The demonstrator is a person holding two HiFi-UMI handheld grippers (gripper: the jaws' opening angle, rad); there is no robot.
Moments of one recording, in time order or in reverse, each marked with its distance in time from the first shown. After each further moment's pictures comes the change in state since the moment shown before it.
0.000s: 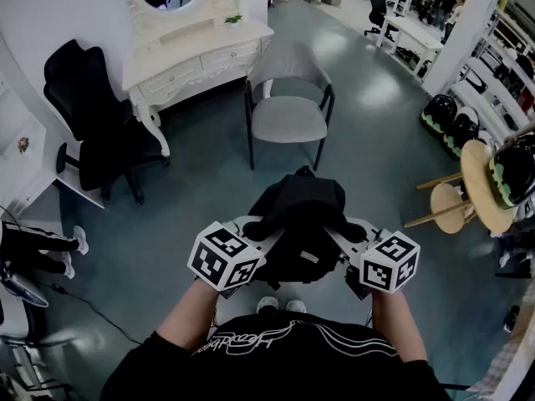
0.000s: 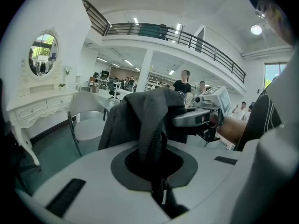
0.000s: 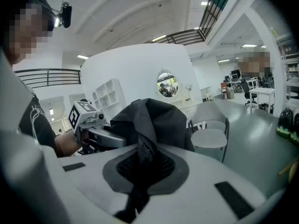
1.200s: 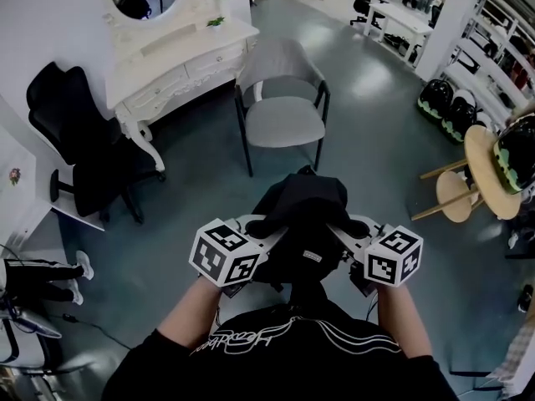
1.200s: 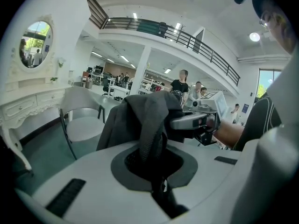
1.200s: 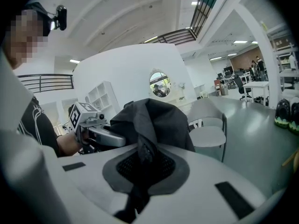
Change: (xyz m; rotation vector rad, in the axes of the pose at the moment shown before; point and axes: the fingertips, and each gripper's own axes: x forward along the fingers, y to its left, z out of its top) left arm 0.032 0.063 0.007 -0.002 0.029 -0.099; right arm 0.053 -0.045 0.000 0.071 -0.026 -0.040
